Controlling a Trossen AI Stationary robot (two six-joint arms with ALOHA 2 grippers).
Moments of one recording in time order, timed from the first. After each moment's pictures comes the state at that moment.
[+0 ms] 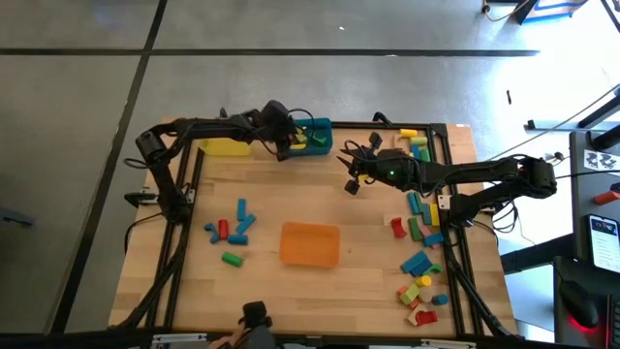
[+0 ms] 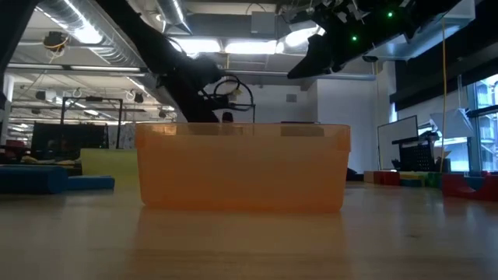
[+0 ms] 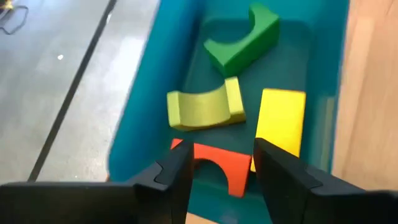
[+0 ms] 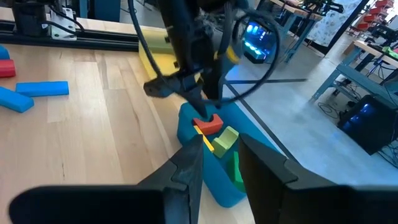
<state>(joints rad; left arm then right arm) 0.65 1.77 1.10 -0.18 -0.06 0.42 -0.14 1.29 0.76 0.22 0.40 -0.19</state>
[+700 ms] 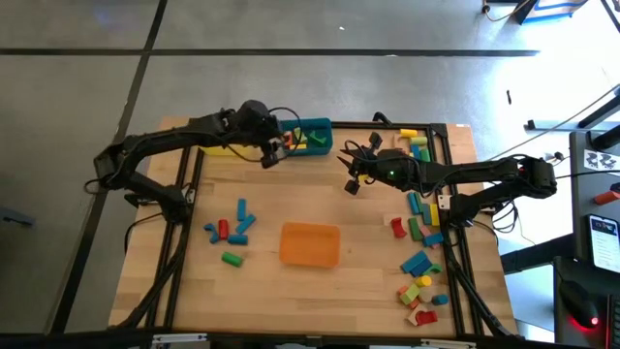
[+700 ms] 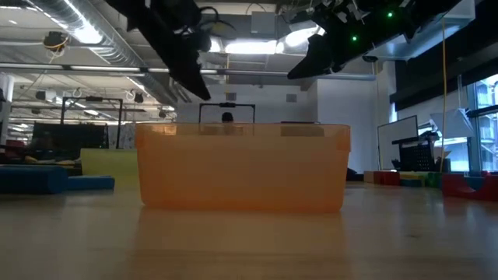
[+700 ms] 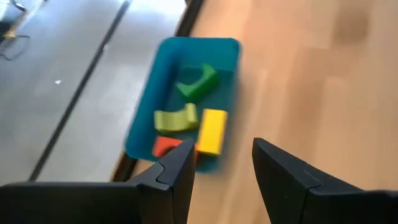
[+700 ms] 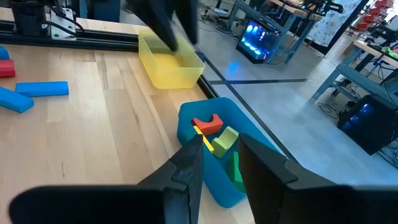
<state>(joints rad) 0.51 1.38 1.10 -0.51 -0.06 0.30 -0.14 1.29 0.76 0.23 0.40 -0.19</state>
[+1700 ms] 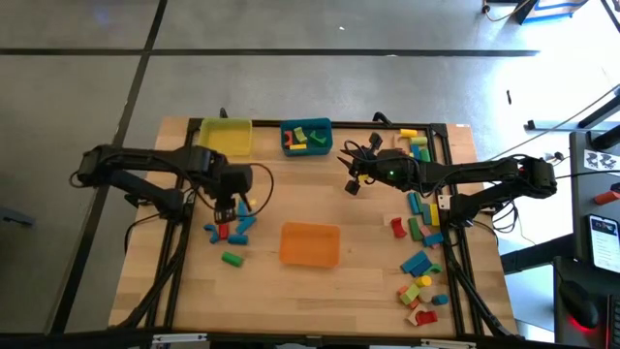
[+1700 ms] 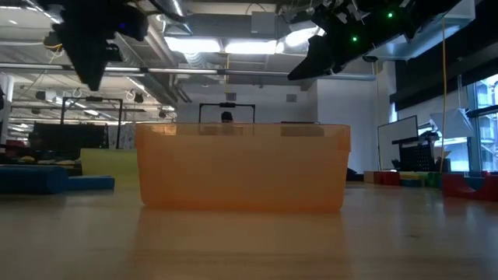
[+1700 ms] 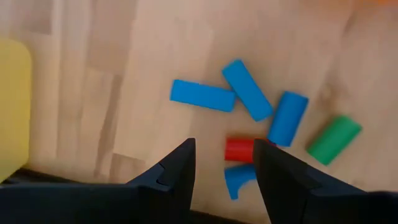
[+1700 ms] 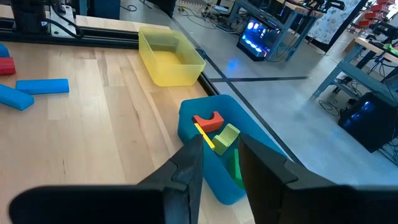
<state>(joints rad) 0.01 1.22 1.10 -1.33 -0.06 -0.22 -0.14 1.29 0.76 0.22 0.40 -0.18</state>
